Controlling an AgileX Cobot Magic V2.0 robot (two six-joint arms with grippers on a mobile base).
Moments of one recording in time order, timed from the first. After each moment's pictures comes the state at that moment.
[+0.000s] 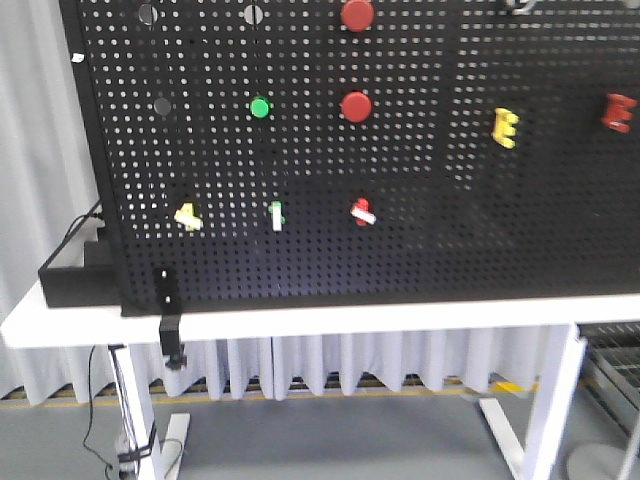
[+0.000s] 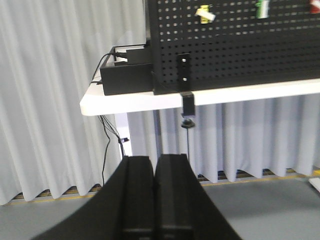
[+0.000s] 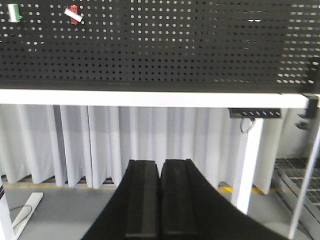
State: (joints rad) left arm -0.01 -0.01 0.03 0.19 0.10 -0.13; right arm -0.01 -0.02 0.03 0.31 0.12 -0.36
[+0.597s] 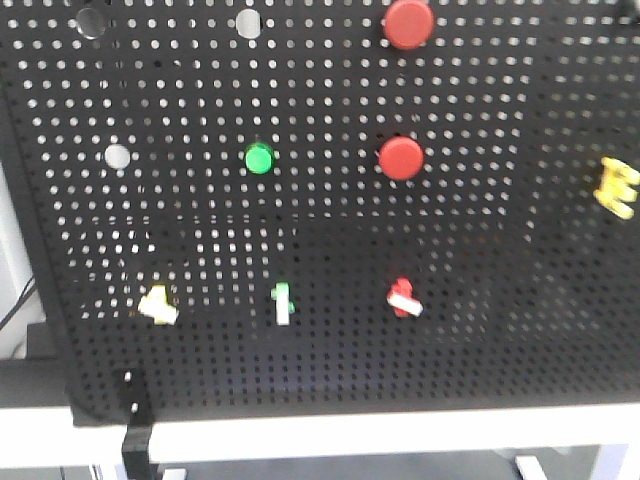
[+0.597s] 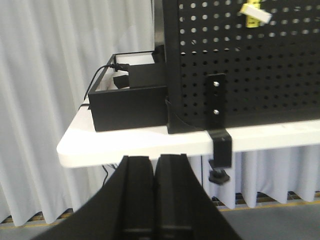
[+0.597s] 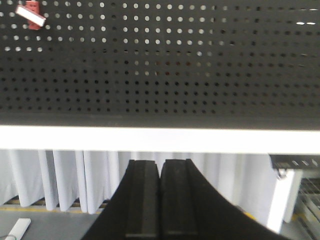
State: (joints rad) left arm -0.01 -0.01 0.03 0.19 0.10 -0.13; right arm -0.01 -0.02 0.03 0.31 0.12 -0.36
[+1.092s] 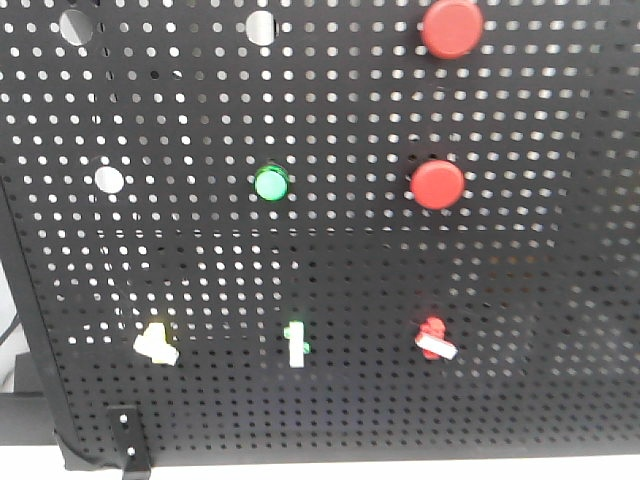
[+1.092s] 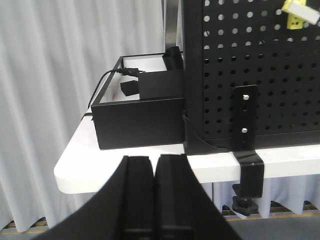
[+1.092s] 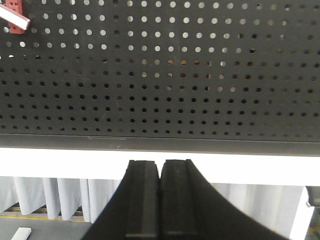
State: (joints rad) left arm -0.01 -0.01 0.03 0.19 0.10 -0.13; right arm -0.01 -0.02 0.03 0.31 0.12 -0.36
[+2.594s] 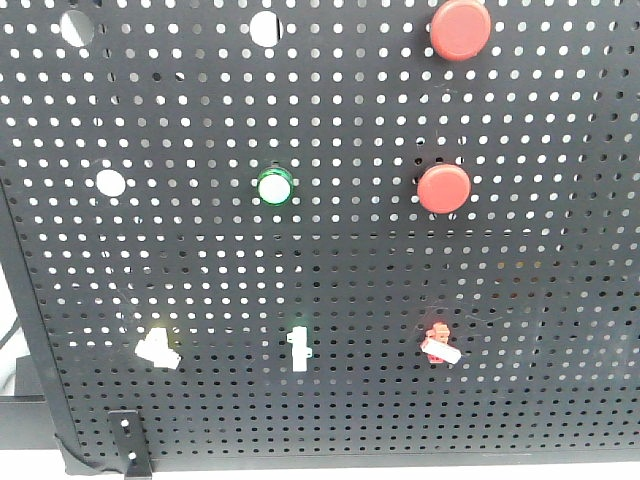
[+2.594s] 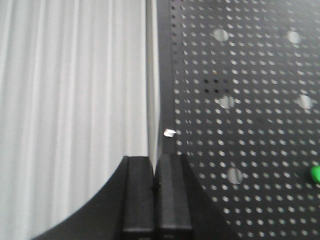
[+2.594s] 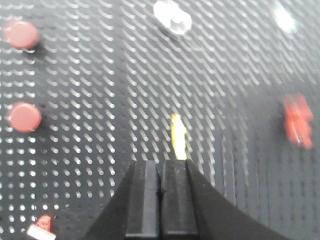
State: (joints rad) left arm -0.01 0.13 -0.45 0.20 -0.11 -0.23; right arm -0.01 0.16 -0.48 0.27 0.11 -0.31
